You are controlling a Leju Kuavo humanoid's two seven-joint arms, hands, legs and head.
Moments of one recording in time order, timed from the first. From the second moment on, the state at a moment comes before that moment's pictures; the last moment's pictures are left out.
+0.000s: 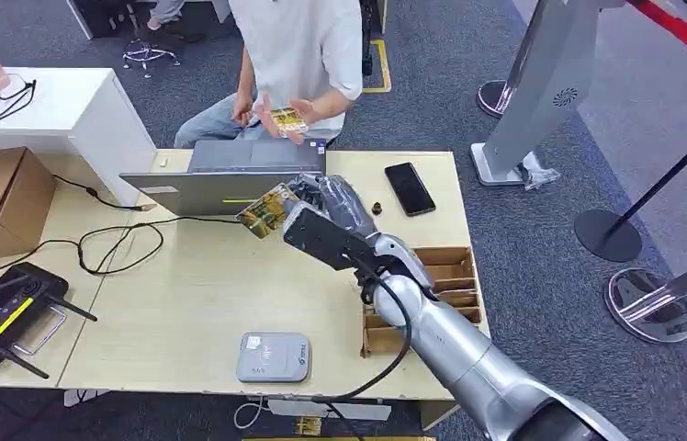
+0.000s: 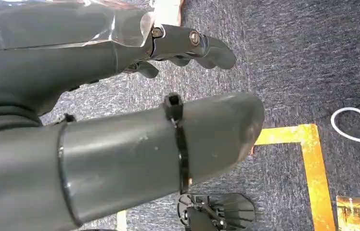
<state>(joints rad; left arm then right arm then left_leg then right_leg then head) -0.09 -0.12 0.03 -0.20 -0.34 0.42 -0.06 -0.66 0.10 0.71 -1.10 0.23 -0.21 -0.18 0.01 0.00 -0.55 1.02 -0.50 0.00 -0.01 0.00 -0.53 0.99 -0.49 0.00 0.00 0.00</state>
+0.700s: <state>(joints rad) -0.10 -0.12 0.03 -0.20 -0.36 0.42 -0.06 -0.78 0.16 0.66 -0.95 0.76 -0.64 -0.14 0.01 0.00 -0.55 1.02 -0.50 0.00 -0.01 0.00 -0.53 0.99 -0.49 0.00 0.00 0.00</state>
